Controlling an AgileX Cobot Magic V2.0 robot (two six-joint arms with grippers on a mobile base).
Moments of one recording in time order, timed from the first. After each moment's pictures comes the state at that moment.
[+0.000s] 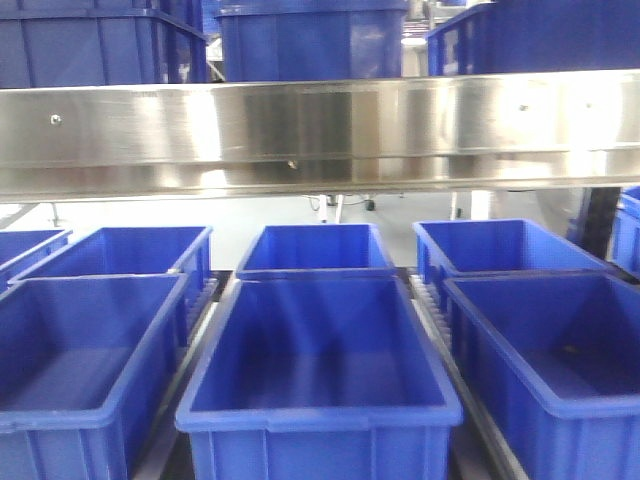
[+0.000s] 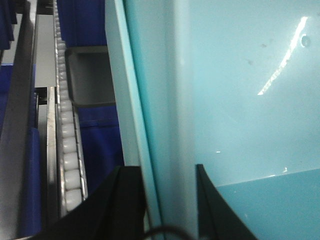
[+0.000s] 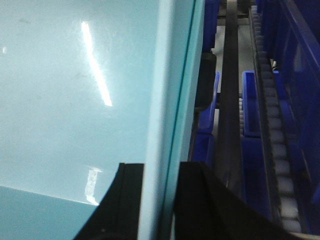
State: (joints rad) left arm -0.34 1.48 -1.85 0.00 0.91 -0.22; right arm 0.31 1.43 -1.80 0.11 0.91 0.08
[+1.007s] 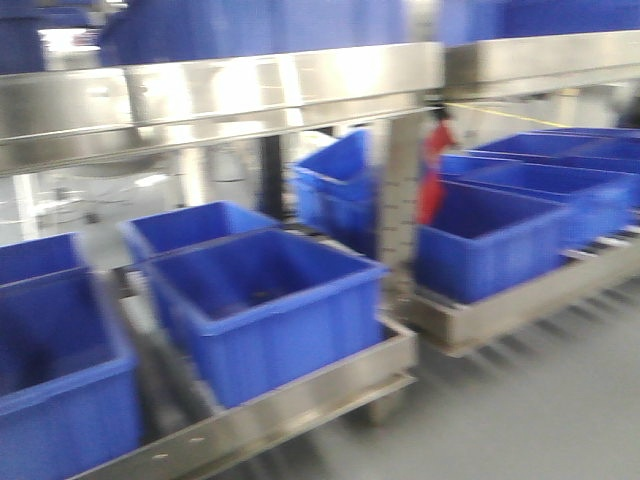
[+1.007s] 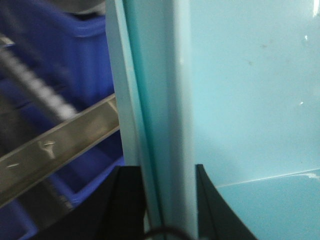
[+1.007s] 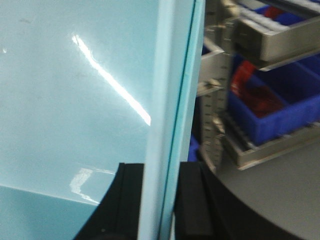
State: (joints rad) left arm -0.34 1.47 -1.85 0.01 0.91 -0.22; right arm 0.31 1.43 -1.80 0.11 0.91 0.08
